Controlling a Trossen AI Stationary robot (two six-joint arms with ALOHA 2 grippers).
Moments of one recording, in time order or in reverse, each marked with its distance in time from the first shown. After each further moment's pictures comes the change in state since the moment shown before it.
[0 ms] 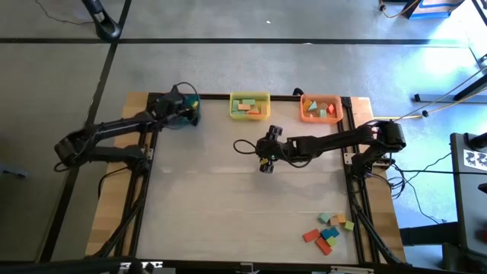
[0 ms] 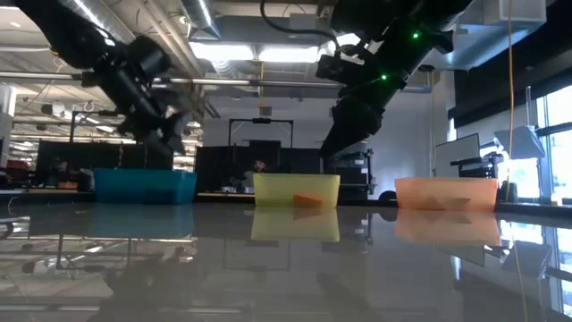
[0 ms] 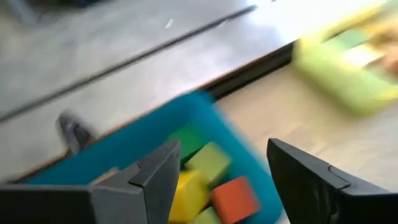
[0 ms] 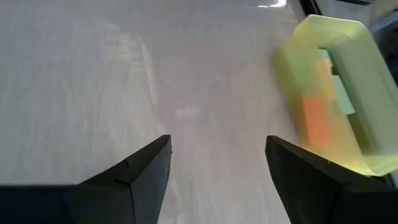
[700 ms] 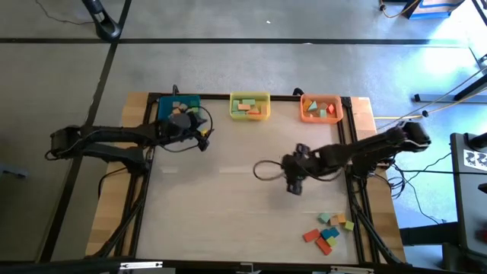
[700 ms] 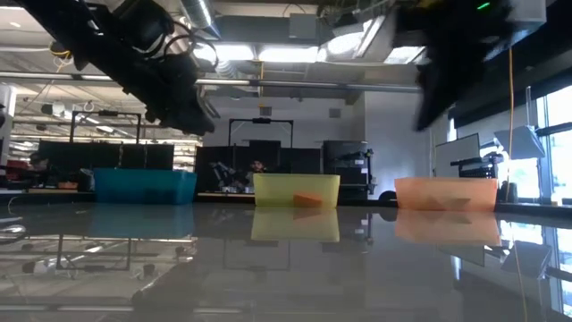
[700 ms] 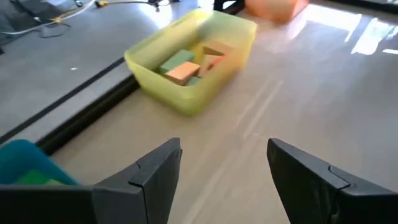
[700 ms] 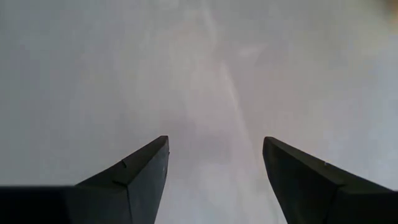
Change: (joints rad) left arm -0.434 -0.062 -0.013 0.055 0.000 -0.027; right arm 0.251 -0.263 0.001 -0.576 -0.185 0.510
